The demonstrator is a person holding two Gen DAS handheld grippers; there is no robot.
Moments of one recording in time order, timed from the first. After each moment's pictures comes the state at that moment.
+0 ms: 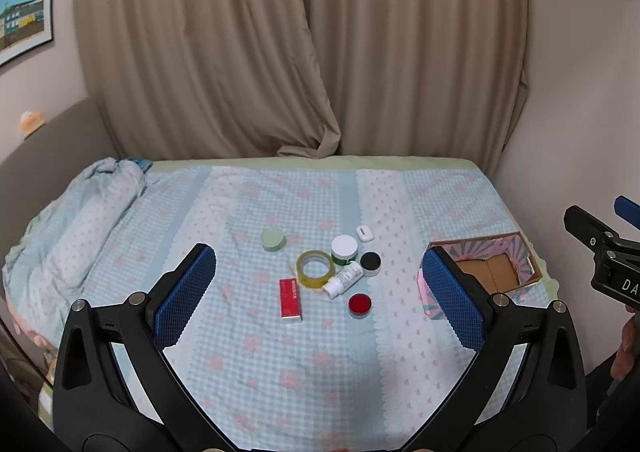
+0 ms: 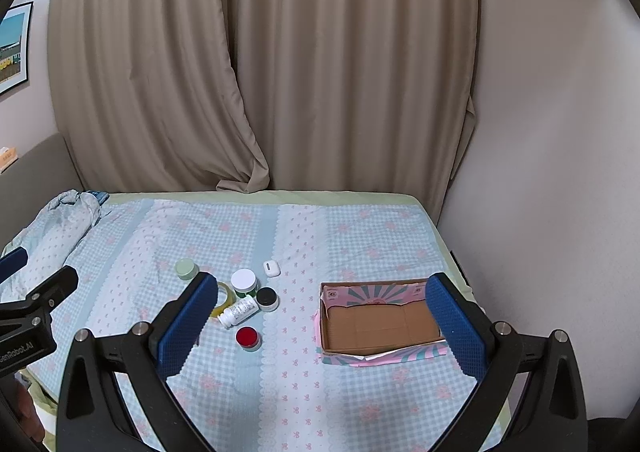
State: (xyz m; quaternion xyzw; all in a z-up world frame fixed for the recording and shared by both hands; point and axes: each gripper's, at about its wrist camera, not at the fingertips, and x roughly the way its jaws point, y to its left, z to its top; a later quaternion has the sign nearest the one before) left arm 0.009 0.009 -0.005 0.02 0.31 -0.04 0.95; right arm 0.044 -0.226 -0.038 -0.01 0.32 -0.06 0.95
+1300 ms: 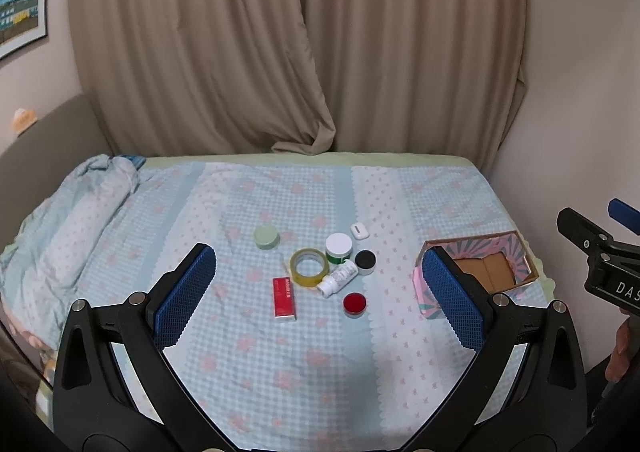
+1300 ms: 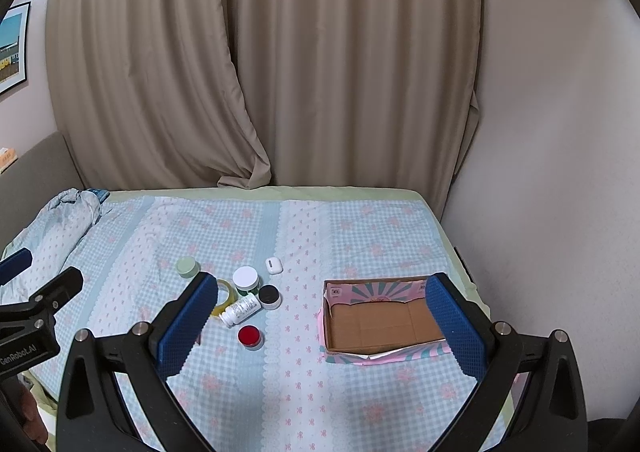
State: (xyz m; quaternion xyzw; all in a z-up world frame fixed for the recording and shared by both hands) left arm 0.022 0.008 -0.009 0.02 0.32 -0.05 0.95; right arm 0.041 -0.217 -0.035 -0.01 0.32 -0.07 0.94
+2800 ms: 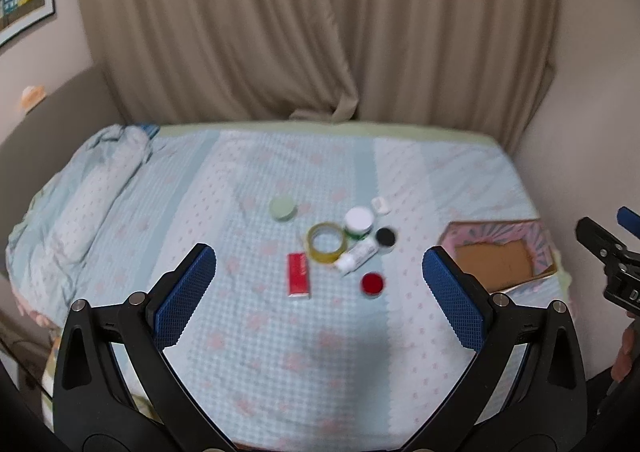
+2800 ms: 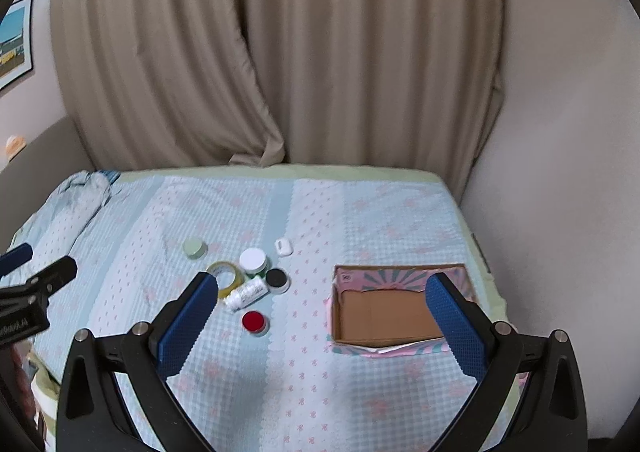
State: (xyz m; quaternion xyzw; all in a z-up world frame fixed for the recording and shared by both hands) left arm 0.062 0.031 -0.043 0.02 0.39 -0.01 0.92; right arm 0.057 -0.216 -0.049 0.00 0.37 -0.02 0.93
